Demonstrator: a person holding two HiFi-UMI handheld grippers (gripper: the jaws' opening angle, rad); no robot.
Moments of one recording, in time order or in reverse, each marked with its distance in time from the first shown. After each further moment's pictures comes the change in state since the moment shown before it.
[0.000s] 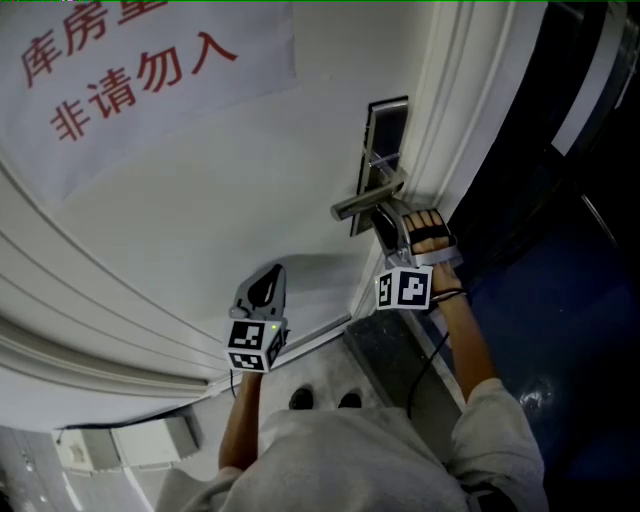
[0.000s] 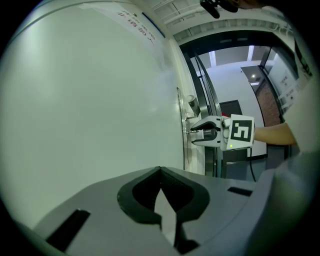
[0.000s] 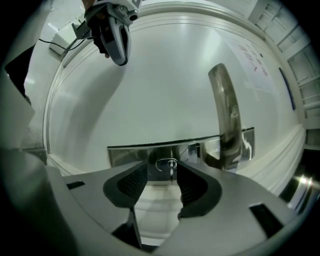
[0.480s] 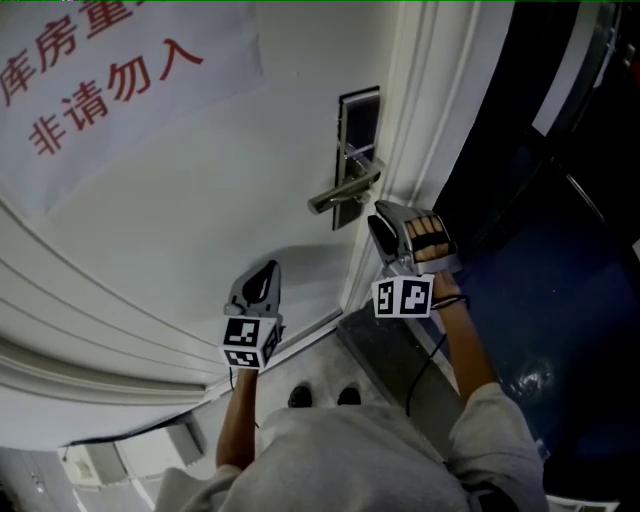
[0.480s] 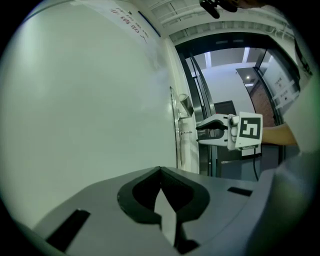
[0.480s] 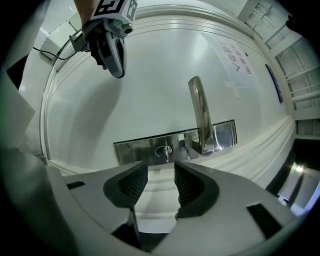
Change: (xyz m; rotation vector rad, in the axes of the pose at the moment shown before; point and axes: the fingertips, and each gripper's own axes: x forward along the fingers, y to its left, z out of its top) left arm 0.011 -0.019 0.005 0.023 -0.005 -0.062; right arm -0.041 -0.004 -0.016 0.079 0.027 -0.055
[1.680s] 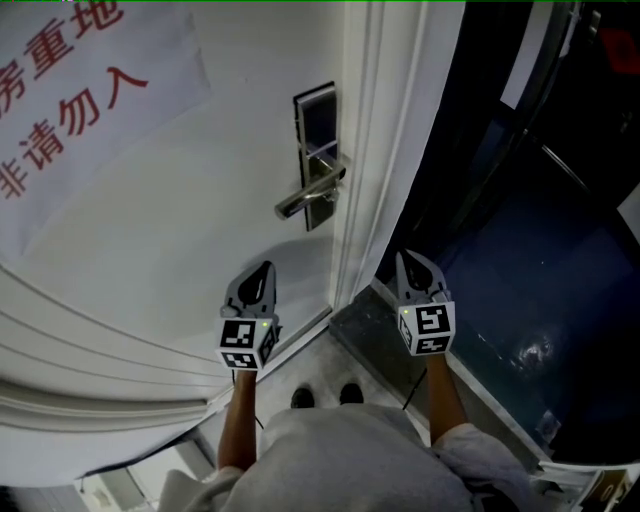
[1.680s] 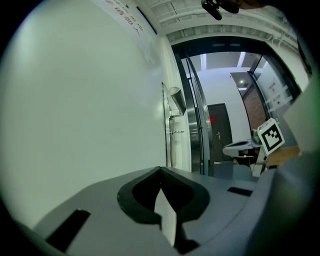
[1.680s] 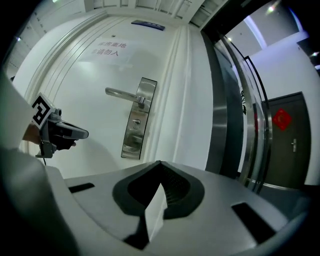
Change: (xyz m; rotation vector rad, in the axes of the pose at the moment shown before) left arm 0.026 -0.026 0.002 0.004 0.001 -0.100; right arm -0.098 0.045 -0.088 1.229 0.112 -0.076
